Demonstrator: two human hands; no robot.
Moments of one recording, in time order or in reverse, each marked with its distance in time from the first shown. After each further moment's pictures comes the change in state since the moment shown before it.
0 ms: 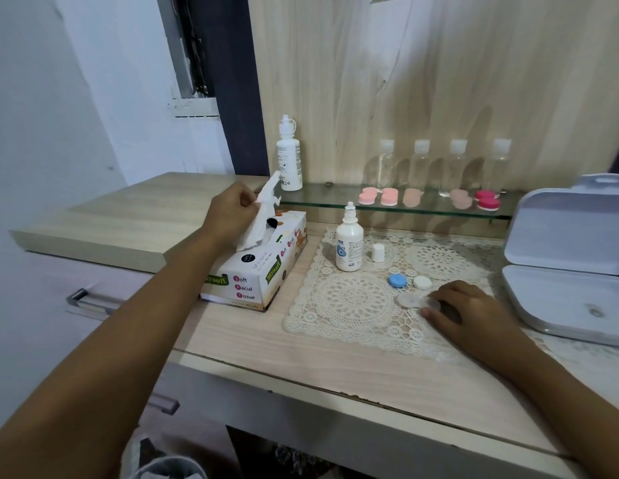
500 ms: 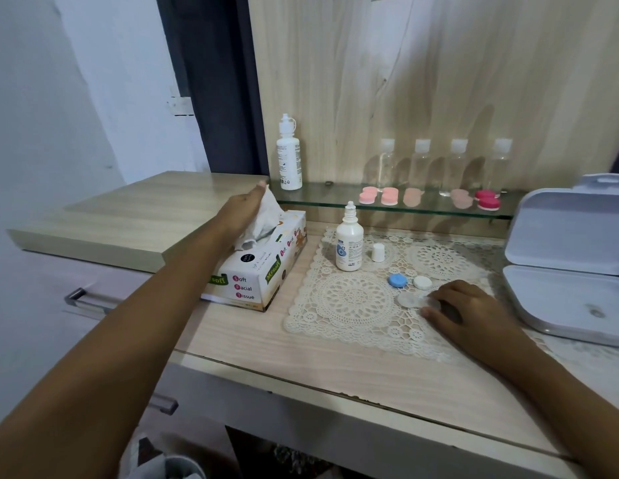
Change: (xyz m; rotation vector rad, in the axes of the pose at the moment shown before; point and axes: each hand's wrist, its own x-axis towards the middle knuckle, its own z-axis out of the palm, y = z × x) left_hand -0.008 0.018 0.003 -0.309 -0.192 -0.305; right_hand 0.000 -0.001 -0.001 0.007 -0.017 0.017
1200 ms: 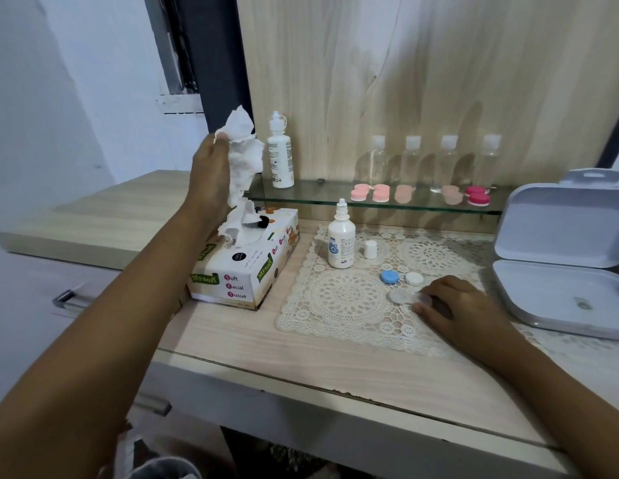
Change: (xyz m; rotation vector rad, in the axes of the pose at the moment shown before) left_hand 0.004 0.031 -0.018 -0.473 0.174 0.297; right_hand -0.001 -0.003 -0.002 -0.017 0.013 0.000
